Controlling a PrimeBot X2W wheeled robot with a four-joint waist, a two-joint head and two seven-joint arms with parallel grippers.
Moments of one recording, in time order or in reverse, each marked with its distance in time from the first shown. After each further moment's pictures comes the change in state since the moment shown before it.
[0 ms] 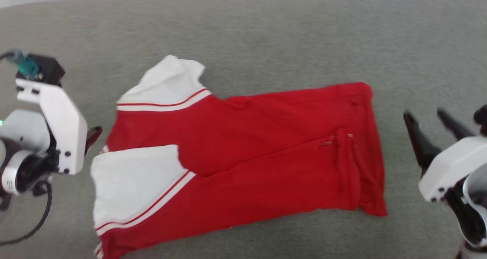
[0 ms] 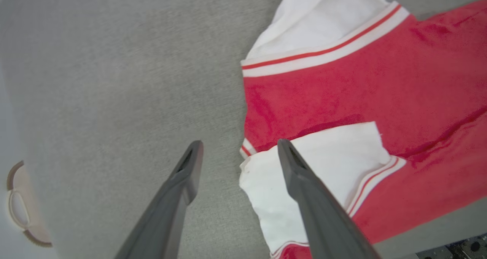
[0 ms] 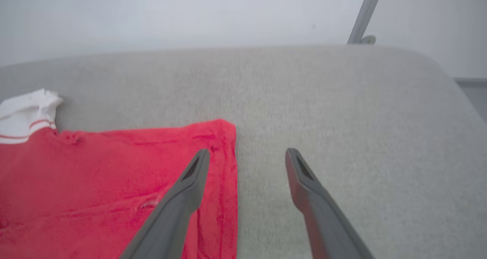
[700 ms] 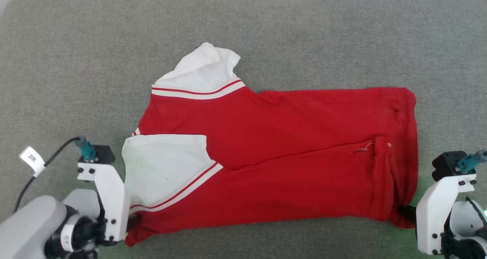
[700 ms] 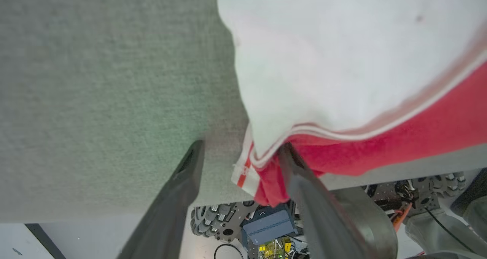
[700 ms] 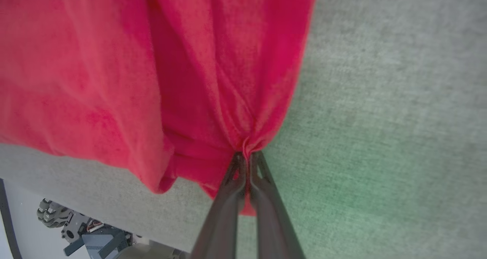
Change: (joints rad) left arm 0.247 -0.126 -0.097 0.082 -0.109 0.074 0.008; right arm 0.132 -0.091 0.028 0.109 0.144 0.000 0.511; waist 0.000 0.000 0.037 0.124
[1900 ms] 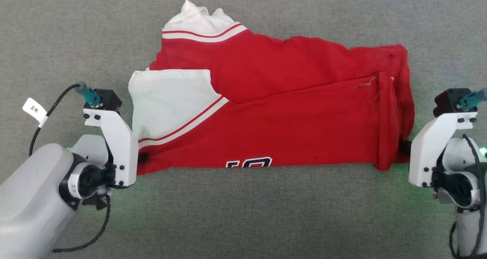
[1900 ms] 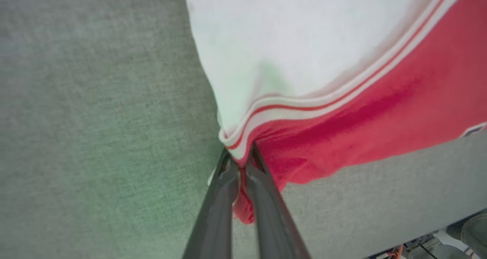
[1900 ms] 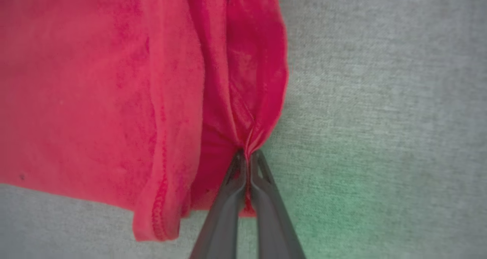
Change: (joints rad) left arm -0.226 -0.165 0.029 0.288 0.027 -0.194 -0.093; right arm -0.323 0.007 0.029 0.266 -0.072 -0.001 -0.165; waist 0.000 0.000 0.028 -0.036
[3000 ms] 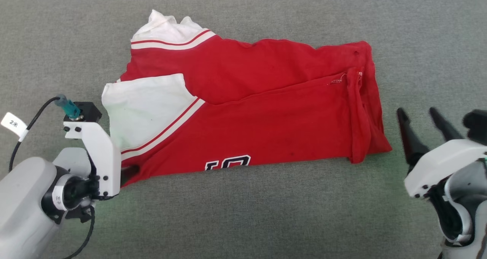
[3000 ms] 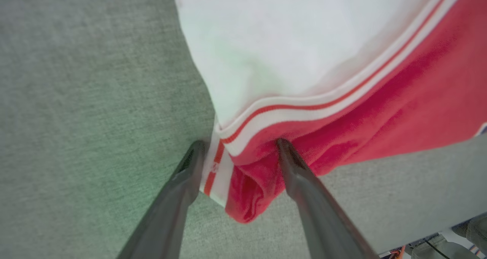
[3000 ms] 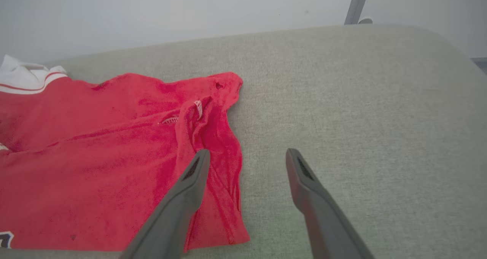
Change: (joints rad) left arm 0.082 0.075 0.034 -0.072 -0.007 0.075 0.005; right arm 0.163 0.139 -0.067 -0.228 -0.116 0.000 -0.550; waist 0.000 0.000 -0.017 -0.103
